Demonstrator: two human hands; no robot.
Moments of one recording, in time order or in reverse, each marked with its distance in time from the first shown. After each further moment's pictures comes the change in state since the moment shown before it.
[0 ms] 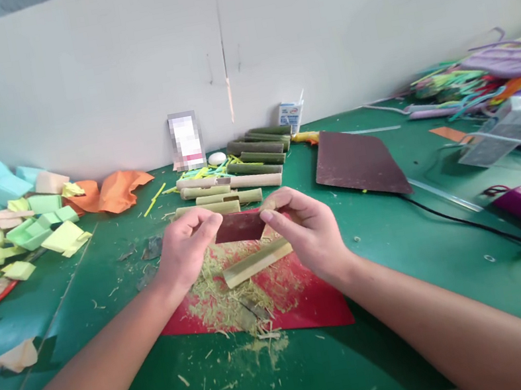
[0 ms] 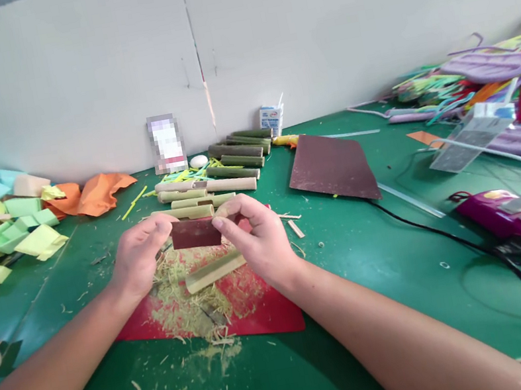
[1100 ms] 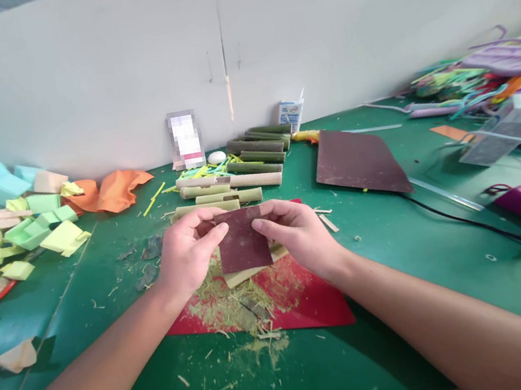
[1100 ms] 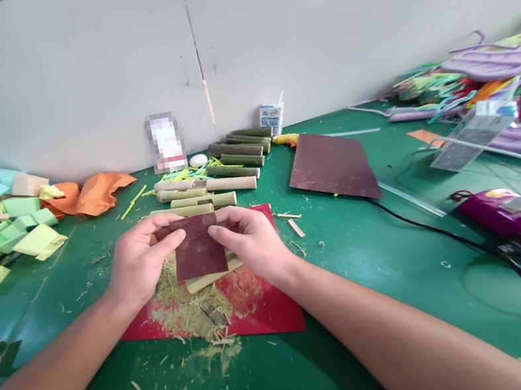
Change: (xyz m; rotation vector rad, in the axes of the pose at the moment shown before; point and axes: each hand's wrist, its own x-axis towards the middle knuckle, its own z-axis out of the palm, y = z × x) left_hand -0.006 0.001 0.009 -0.113 0.018 -0.068; right_hand 0.001 0.002 0.007 0.293 -0.122 0.422
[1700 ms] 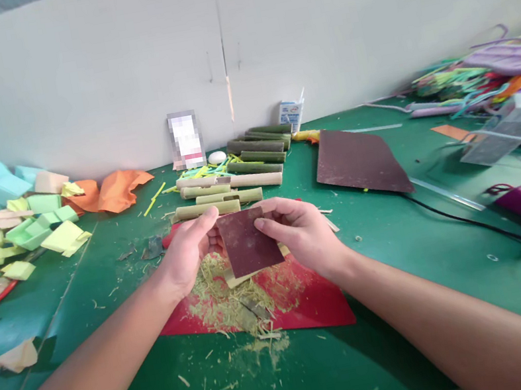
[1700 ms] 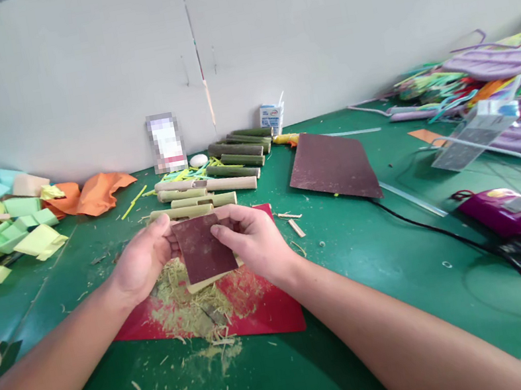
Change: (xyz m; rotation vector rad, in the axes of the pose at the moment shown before) left_hand 0.008 -0.004 -0.004 -0.336 -0.265 -0.267; right_hand 0.001 0.002 -0.003 -0.118 0.030 -0.088
